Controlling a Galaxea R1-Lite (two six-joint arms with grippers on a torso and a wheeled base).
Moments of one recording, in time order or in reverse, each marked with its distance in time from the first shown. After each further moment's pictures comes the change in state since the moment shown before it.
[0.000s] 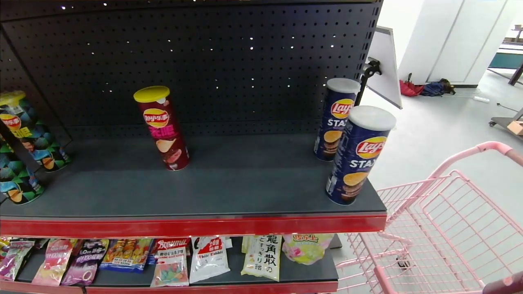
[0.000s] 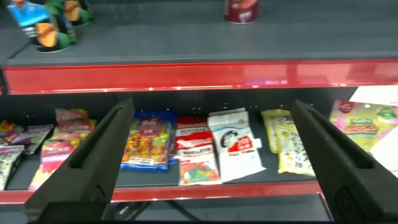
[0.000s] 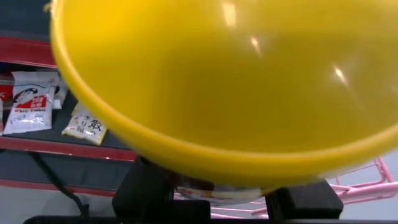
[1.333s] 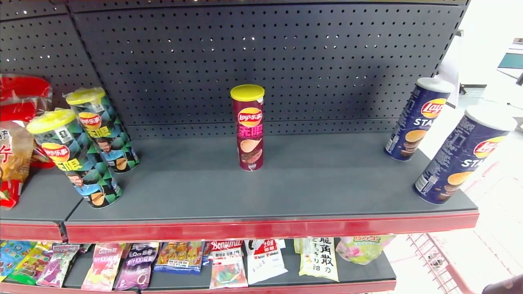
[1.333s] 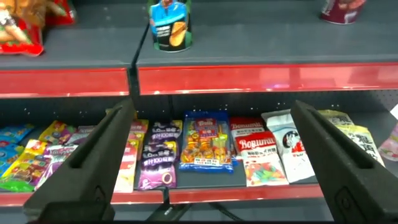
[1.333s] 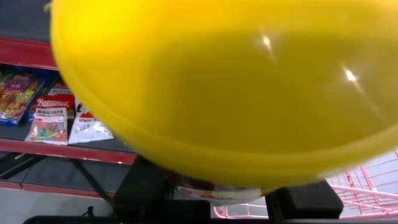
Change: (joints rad) left arm 0.000 0.000 0.000 0.000 0.000 -0.002; right arm -0.001 -0.036 0.014 0.004 0.014 -0.003
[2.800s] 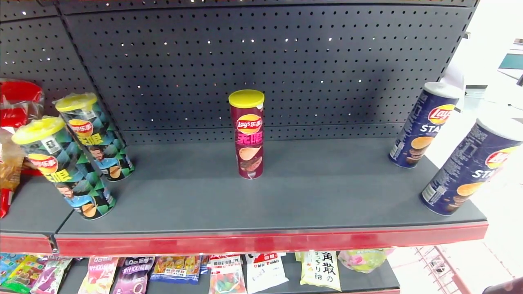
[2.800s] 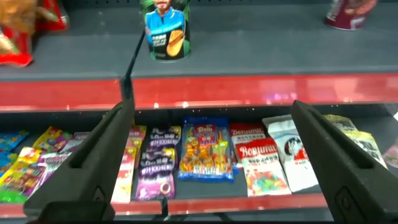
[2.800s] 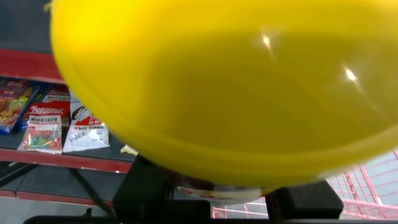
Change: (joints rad) left arm 0.000 0.000 0.000 0.000 0.000 0.000; right arm 0.001 -0.026 0.017 0.000 0.000 -0.003
